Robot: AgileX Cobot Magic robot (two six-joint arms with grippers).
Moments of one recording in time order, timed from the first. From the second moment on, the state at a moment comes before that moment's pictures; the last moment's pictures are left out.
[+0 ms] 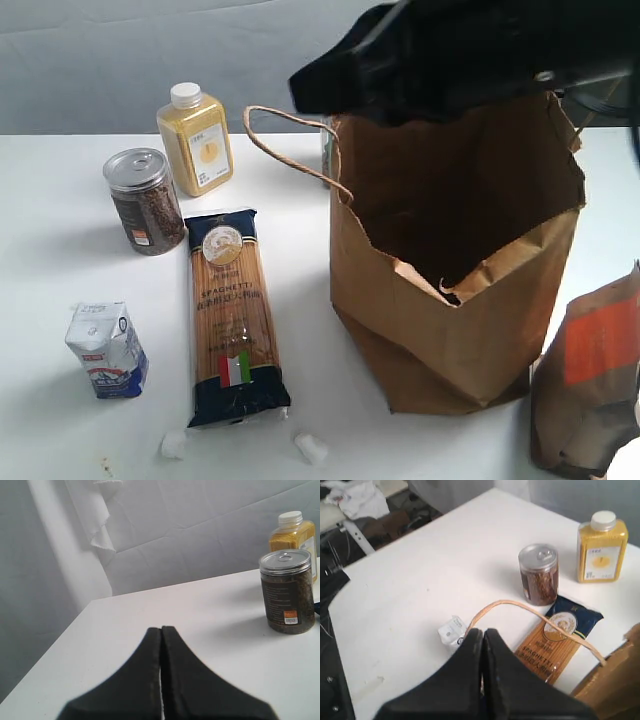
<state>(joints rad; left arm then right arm) 0.16 0.00 0.00 0.12 0.19 0.16 0.86 1.34 -1.20 0.78 0.67 -0.64</state>
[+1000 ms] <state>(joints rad) 0.16 0.00 0.00 0.12 0.19 0.16 1.22 1.77 -1.80 -0.24 0.93 0.61</state>
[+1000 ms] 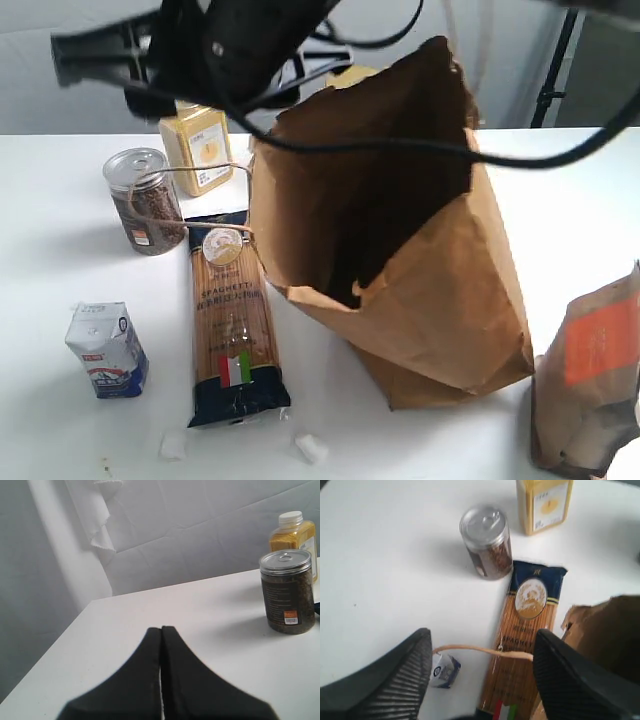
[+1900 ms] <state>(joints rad) 0.16 0.00 0.00 0.12 0.19 0.16 1.22 2.14 -1.99 -0.21 0.91 0.63</state>
